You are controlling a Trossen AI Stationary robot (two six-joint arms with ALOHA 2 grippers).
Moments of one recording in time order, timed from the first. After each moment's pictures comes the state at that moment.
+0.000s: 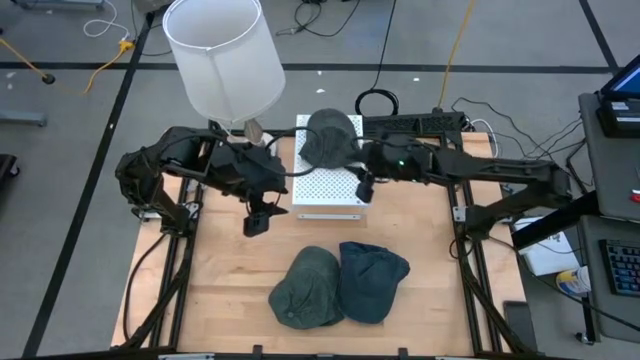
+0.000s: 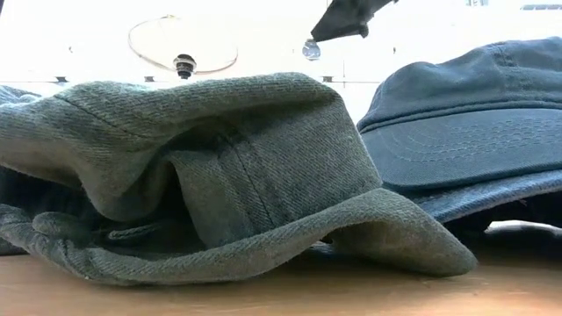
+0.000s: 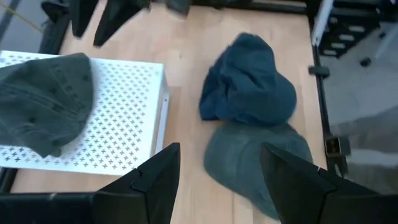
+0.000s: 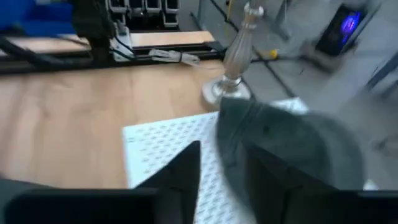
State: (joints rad) left arm -0.15 1.70 2.35 -1.50 -0.06 -0.19; right arm -0.14 1.31 1.23 -0.38 0.21 0.02
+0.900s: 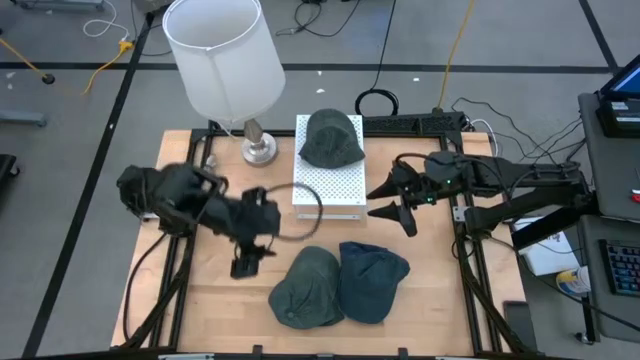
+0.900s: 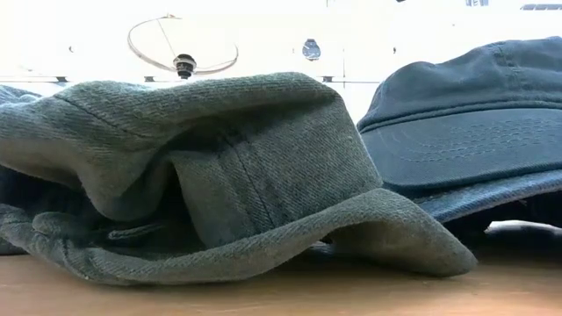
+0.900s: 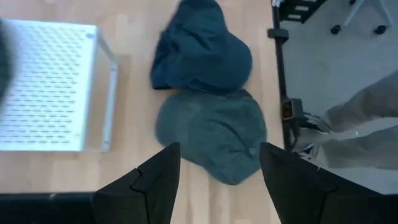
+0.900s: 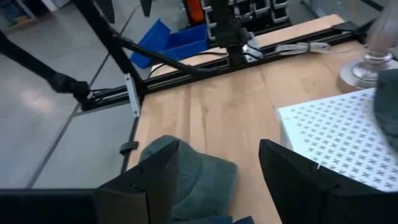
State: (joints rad) left arm -0.39 1.75 2.35 -1.56 -0.08 -0.40; right arm 0.07 1.10 1.23 -0.53 -0.08 0.33
